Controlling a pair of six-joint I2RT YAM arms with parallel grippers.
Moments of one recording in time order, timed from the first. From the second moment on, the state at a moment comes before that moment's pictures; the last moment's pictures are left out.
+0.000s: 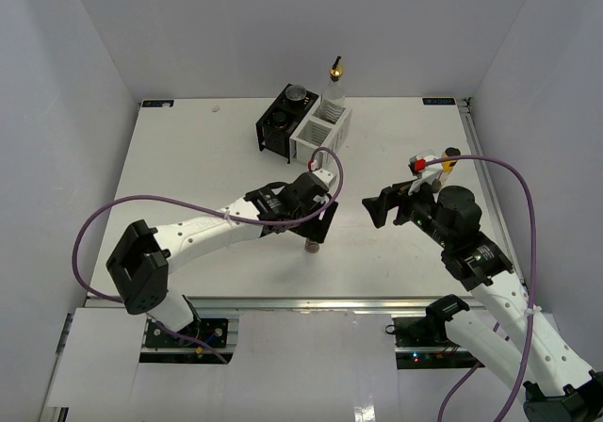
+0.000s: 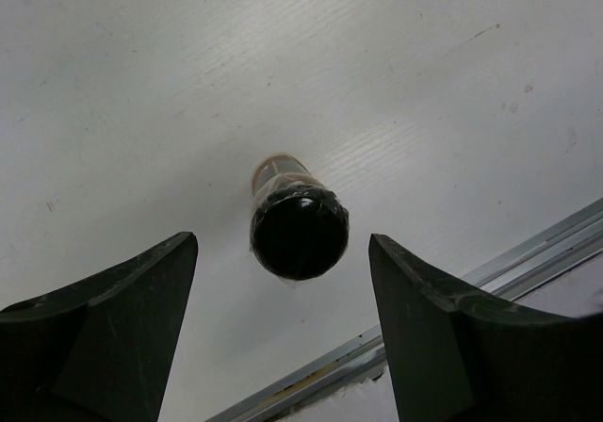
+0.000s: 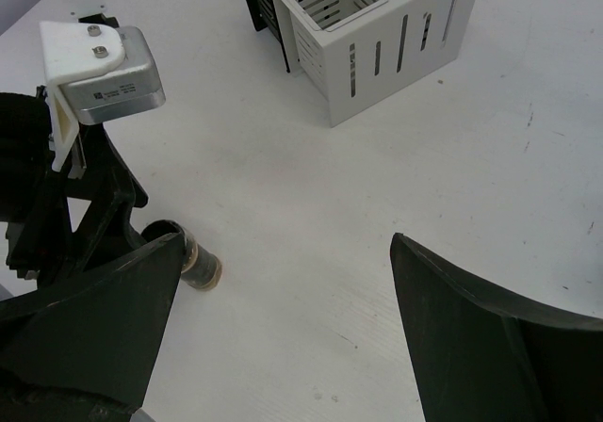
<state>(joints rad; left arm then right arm) -0.96 1.55 1.20 -0.58 -0.18 -0.39 0.50 0.66 0.70 -0.24 -0.13 0.12</state>
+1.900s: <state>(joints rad) -0.53 2.17 2.35 -0.77 -0.46 -0.17 0.50 0.63 0.70 -0.24 -0.13 0.11</state>
